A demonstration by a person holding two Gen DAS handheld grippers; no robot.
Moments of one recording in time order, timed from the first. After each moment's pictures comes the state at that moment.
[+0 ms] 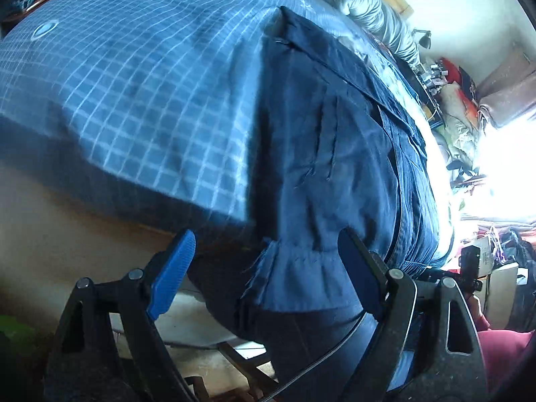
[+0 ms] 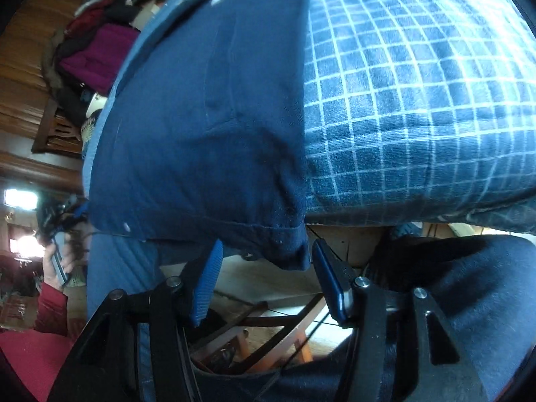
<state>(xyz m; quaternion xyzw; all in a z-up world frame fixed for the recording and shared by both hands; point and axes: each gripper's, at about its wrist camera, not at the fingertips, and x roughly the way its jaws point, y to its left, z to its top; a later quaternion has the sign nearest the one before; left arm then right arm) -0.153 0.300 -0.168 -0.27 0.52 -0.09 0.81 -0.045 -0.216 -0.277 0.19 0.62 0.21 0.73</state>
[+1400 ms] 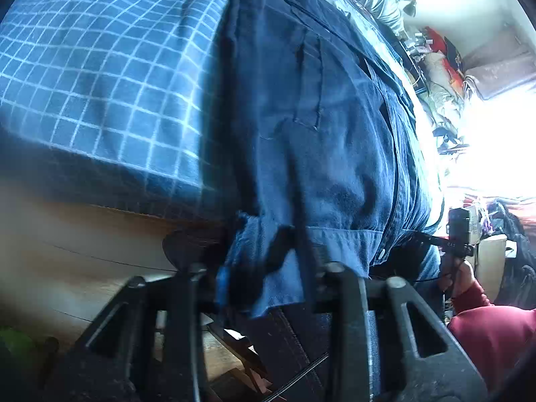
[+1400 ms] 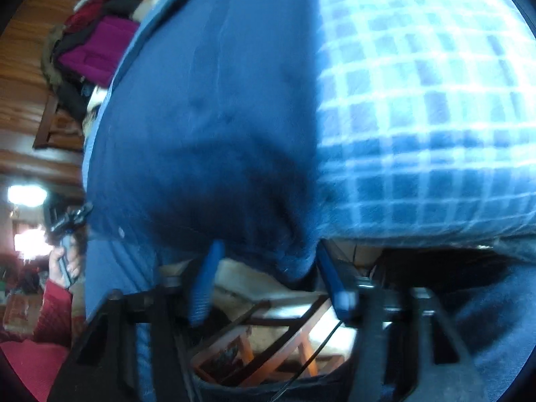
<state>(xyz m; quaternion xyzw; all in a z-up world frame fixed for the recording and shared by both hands) -0.138 0.271 -0.203 -0.27 0.56 -0.17 0.76 -0.030 -0.194 -0.300 0.17 0.63 0.23 0.72</state>
